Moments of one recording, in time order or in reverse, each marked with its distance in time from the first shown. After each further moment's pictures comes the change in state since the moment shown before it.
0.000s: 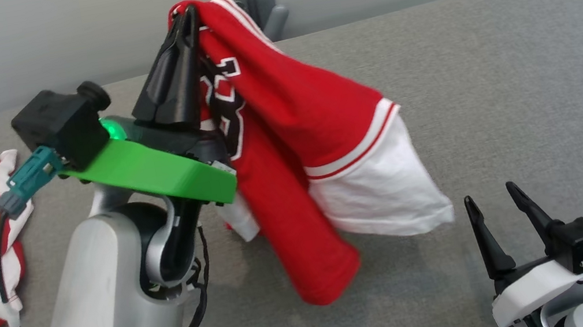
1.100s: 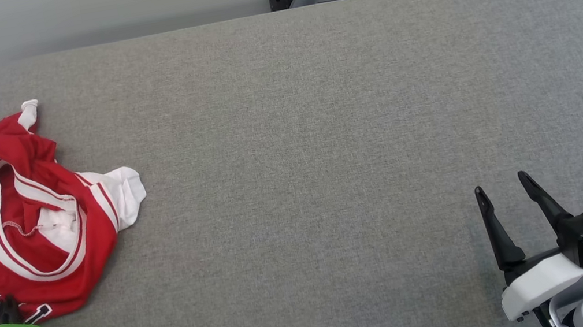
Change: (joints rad) left arm 0.110 0.188 0.465 1.030 0.219 -0.012 -0.240; right arm -0.013 -0.006 -0.029 -0.013 -0.047 0.000 0.000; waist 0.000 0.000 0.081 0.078
